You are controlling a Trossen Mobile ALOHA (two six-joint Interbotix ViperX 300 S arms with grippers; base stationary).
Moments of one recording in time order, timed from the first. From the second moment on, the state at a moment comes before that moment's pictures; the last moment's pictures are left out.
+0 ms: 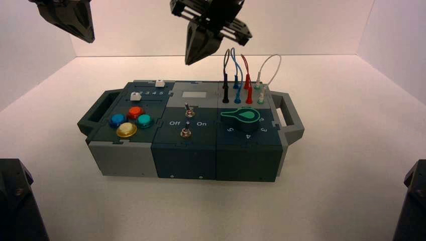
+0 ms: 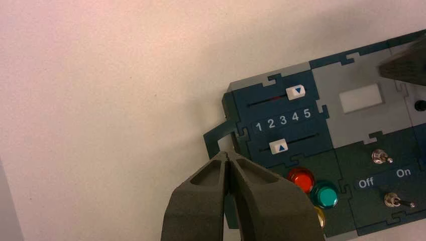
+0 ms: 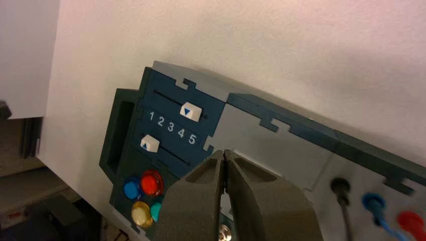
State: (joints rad) left arm -0.24 -0.47 0.89 -0.05 0.70 0.12; right arm 0.69 0.21 0.42 0.59 0.53 -0.01
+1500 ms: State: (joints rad) left arm -0.26 -0.47 0.90 -0.04 0.70 0.12; right arm 0.73 0.28 0.23 0.56 0.74 0.01
